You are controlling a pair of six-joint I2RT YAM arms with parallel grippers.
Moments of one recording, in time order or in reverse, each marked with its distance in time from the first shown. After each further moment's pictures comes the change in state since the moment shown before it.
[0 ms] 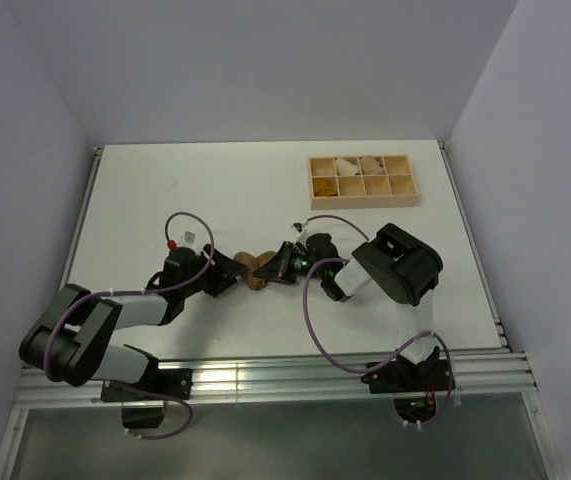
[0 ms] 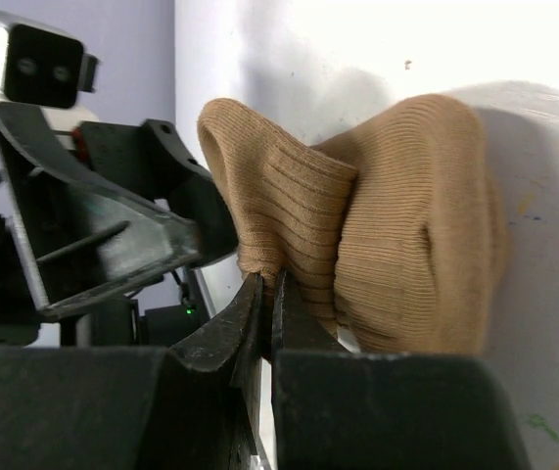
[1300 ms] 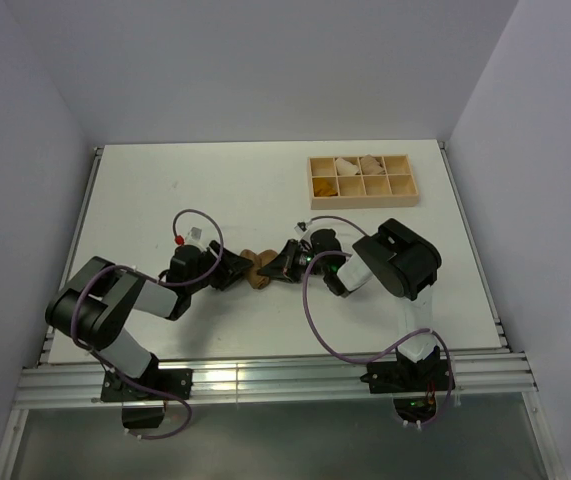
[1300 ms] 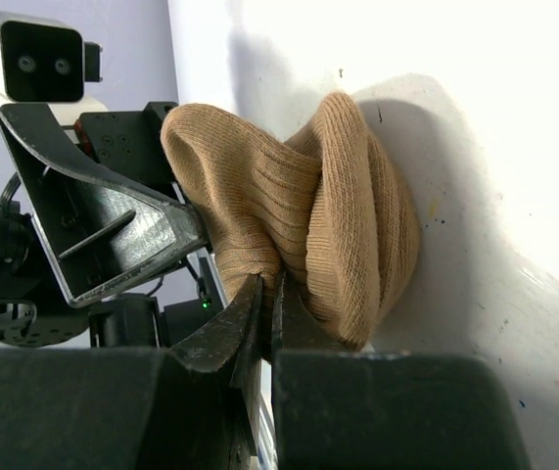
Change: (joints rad) left arm -0.008 0.227 0.025 0.267 0.027 -0.004; right arm -0.068 0.050 0.019 -0.020 -0.090 0.061
